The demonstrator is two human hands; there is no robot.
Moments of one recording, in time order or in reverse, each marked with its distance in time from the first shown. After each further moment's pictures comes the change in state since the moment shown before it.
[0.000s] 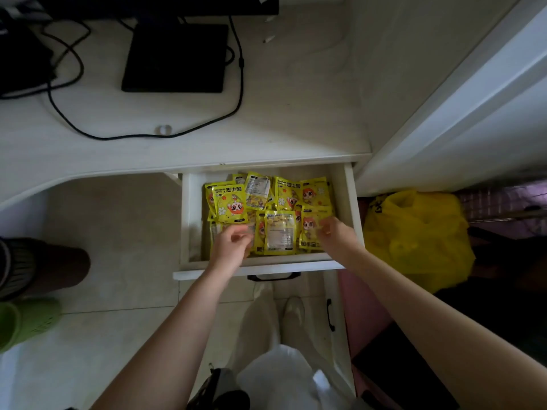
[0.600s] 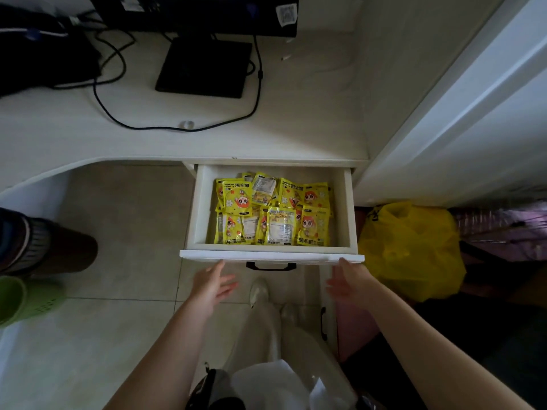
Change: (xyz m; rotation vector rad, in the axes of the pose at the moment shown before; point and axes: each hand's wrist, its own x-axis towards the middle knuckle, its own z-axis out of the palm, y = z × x) left_hand -0.067 -0.076 -0.011 -0.490 0.115 -0.503; right_hand -0.058 0.066 0.016 0.788 -0.107 0.593
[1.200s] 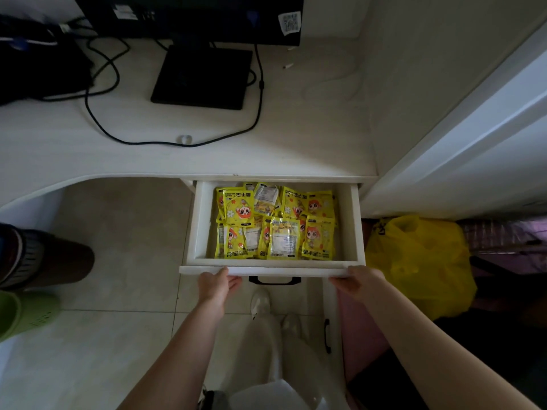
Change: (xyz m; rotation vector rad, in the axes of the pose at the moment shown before) left_hand 0.029 0.036 0.029 -0.157 0.106 0.054; right_hand 0.032 -0.049 0.011 0.400 0.104 0.135
